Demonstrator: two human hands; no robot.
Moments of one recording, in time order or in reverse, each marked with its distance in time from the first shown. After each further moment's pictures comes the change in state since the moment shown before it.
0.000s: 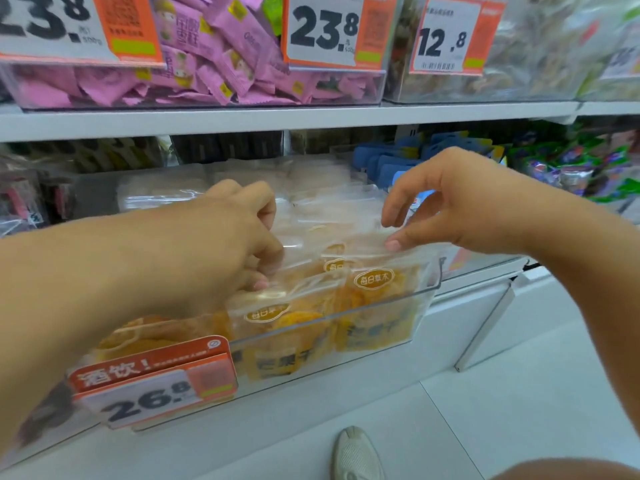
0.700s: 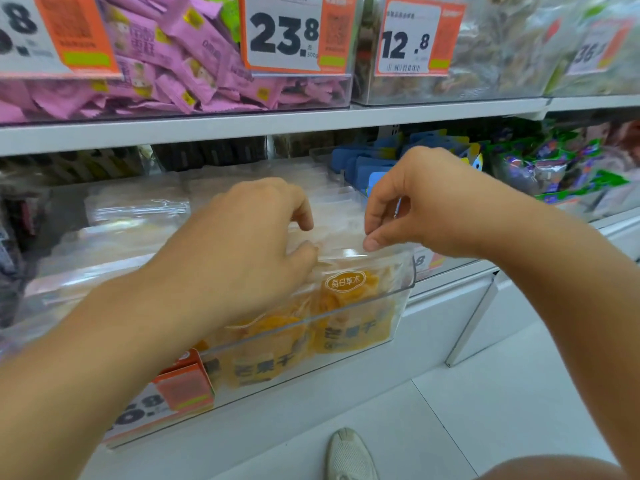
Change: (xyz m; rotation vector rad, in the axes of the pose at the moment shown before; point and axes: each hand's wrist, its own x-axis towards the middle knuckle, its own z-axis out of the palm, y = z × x) left_hand 0.021 0.053 0.003 -0.299 0.409 -0.066; right_hand -0.003 0.000 -0.002 -0.148 0.041 -0.016
